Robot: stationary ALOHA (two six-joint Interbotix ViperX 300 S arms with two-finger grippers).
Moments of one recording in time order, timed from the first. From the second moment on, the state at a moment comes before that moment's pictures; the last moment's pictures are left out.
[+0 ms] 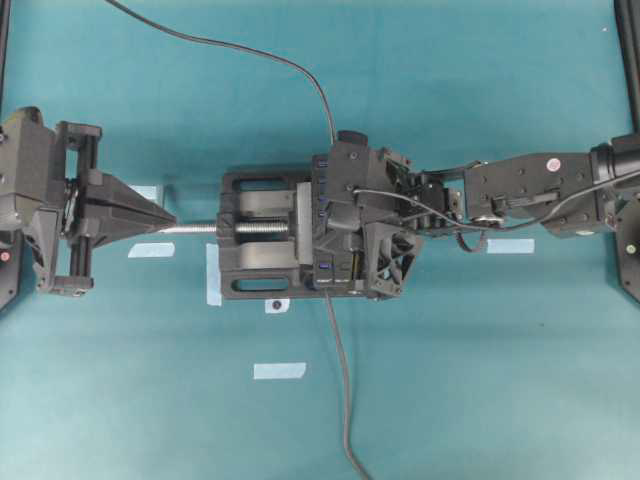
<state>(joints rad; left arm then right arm) 0.00 -0.71 1.03 0.01 0.13 -0.01 -0.01 0.06 0.57 0.00 0.17 0.17</state>
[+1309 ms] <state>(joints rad) 0.00 -0.71 1.03 0.01 0.13 -0.01 -0.01 0.08 0.56 -0.01 0.19 0.15</state>
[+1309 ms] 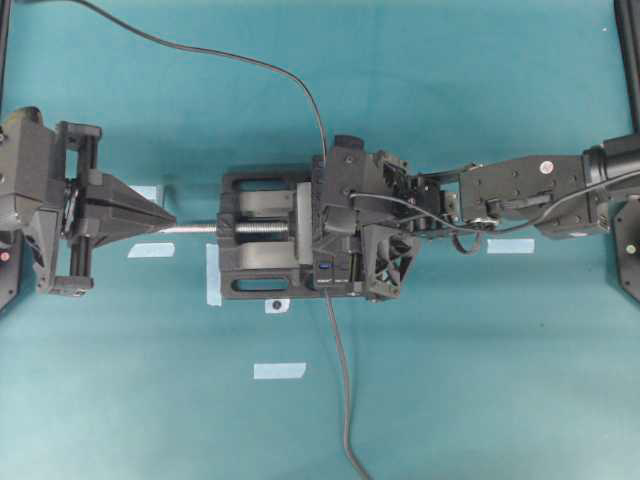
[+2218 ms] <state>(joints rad) 0.00 -0.71 1.03 0.01 0.13 -0.01 -0.01 0.10 0.55 -0.01 0.25 0.15</state>
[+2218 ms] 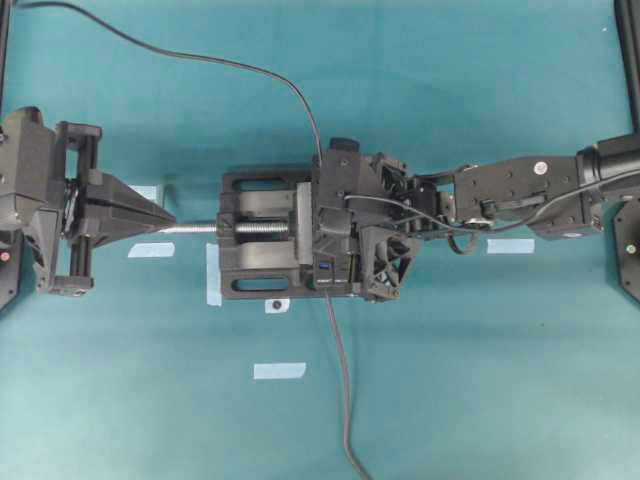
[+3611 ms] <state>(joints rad) 0.00 -0.71 1.03 0.01 0.08 -0.02 -0.01 0.10 0.52 -0.01 0.25 0.15</state>
